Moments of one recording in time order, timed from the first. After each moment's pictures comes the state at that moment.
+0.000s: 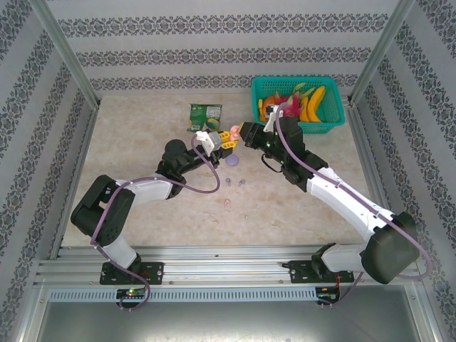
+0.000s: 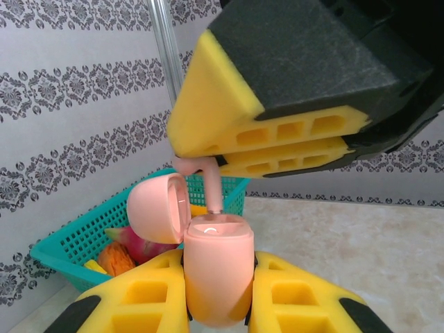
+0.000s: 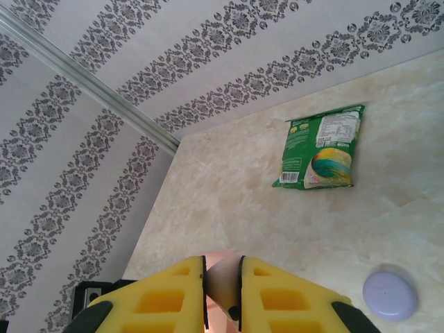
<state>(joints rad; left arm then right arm) -0.51 1.66 0.81 1.01 0.53 0.13 0.55 1.30 1.04 0.00 -0.09 0.73</state>
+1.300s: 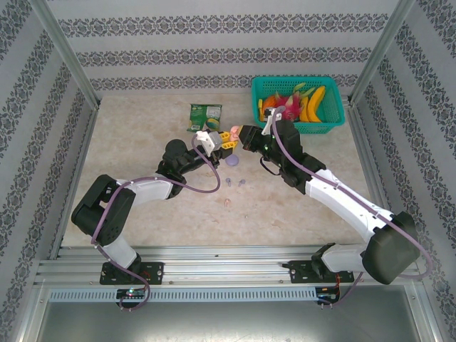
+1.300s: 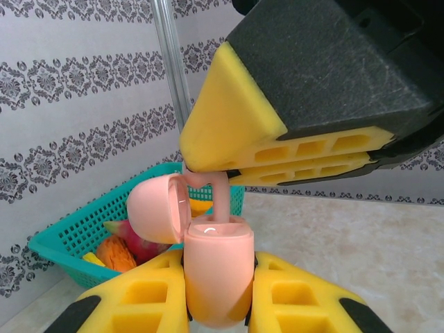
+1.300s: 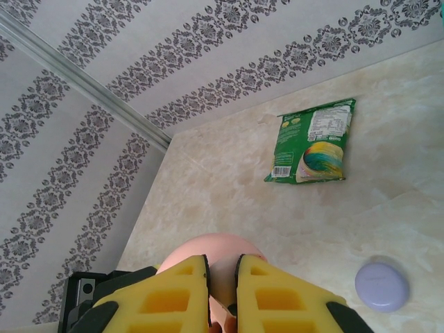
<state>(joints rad) -0.51 1.67 0.81 1.00 0.52 0.12 0.58 1.30 1.02 -0.01 -0.05 0.73</state>
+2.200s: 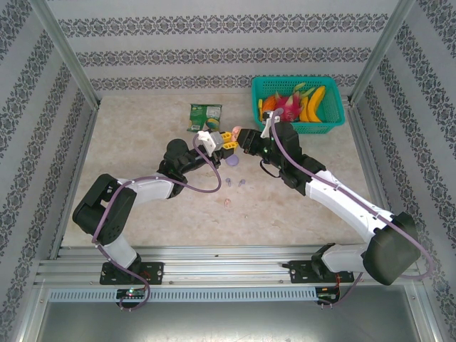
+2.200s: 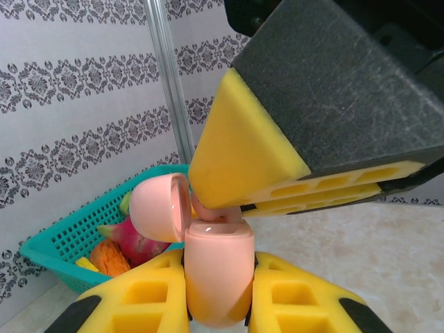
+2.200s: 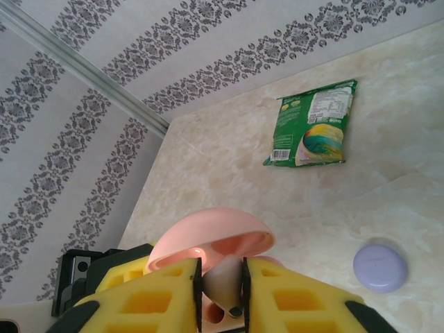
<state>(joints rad) -0.52 1.67 0.82 1.00 0.53 0.12 0.59 1.29 1.01 -0.04 -0.07 0.74</state>
